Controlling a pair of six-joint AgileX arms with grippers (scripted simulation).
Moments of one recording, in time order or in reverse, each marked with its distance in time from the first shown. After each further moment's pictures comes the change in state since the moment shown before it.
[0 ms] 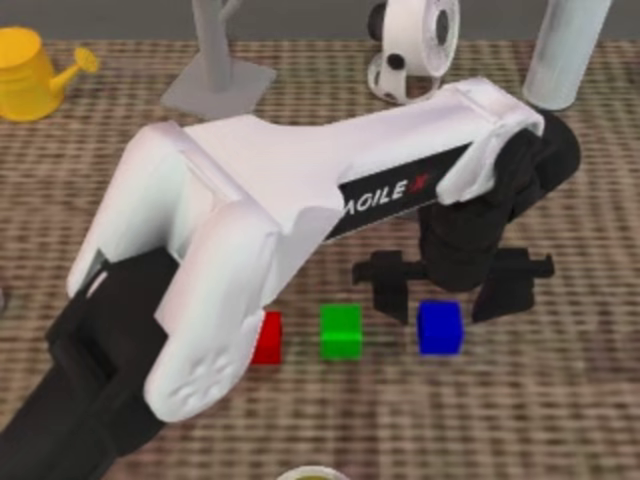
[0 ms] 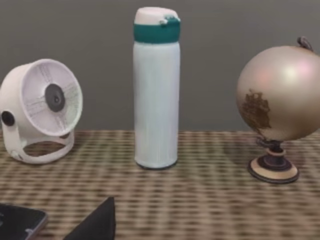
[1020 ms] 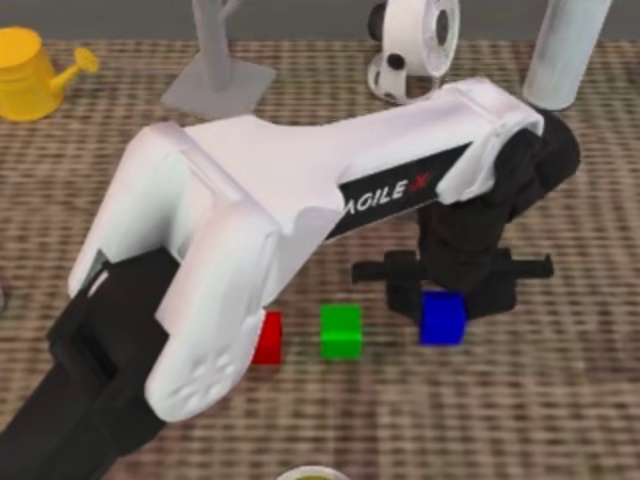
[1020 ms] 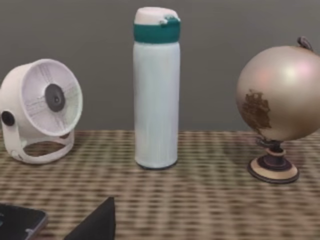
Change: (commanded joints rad) left arm 0.000 0.000 0.003 -0.003 0.000 0.000; right arm 0.000 0.000 0.000 0.000 0.000 0.000
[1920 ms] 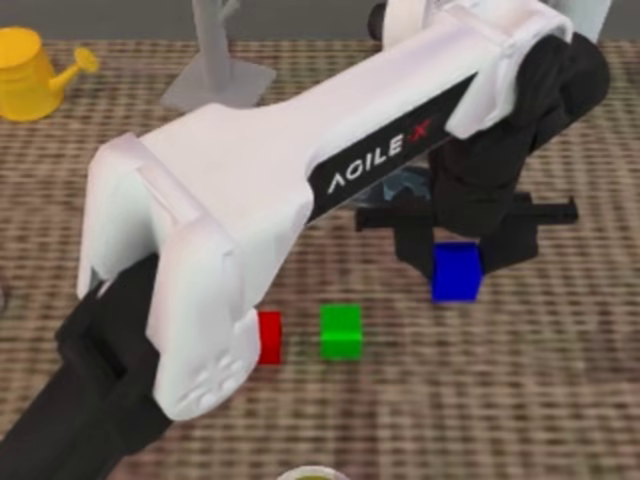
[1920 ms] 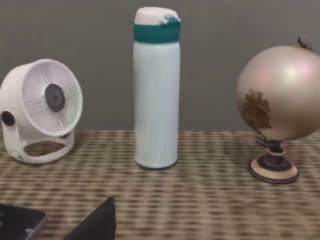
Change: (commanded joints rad) left arm 0.001 0.033 0.336 -0.303 0.000 0.001; right arm 0.000 0.000 0.000 0.000 0.000 0.000
